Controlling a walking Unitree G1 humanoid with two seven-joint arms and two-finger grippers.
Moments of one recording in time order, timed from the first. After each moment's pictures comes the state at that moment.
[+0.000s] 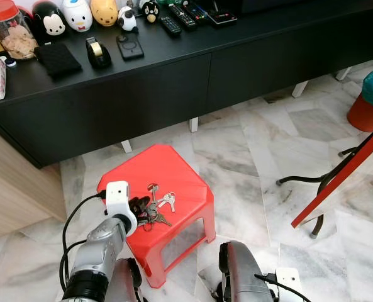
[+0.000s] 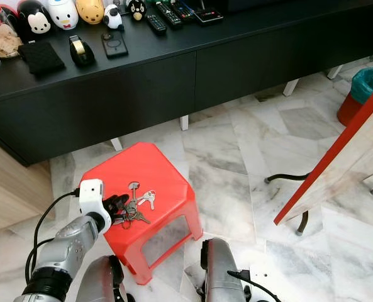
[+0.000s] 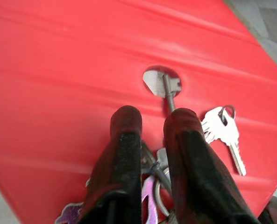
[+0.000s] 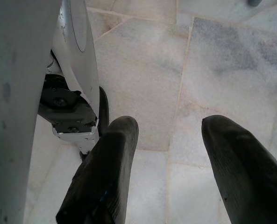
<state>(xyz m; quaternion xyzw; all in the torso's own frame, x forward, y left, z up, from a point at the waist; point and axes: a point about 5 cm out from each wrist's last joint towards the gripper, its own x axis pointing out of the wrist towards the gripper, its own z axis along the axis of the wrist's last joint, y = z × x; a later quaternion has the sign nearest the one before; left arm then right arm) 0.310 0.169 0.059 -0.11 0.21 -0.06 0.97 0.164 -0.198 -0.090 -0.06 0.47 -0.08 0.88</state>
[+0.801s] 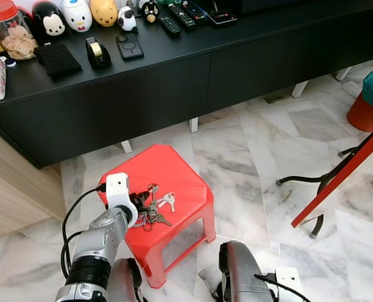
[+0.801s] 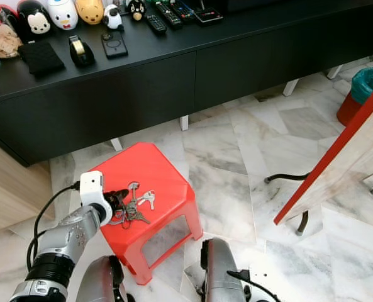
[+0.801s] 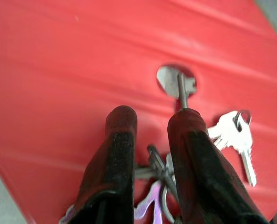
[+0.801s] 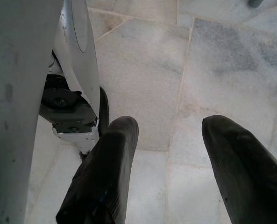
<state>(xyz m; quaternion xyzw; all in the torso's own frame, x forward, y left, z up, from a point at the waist) 0.319 0.169 0.059 -0.12 0.25 -0.03 0.96 0.165 -0.198 -0.090 -0.06 0.47 -0.07 0.88</state>
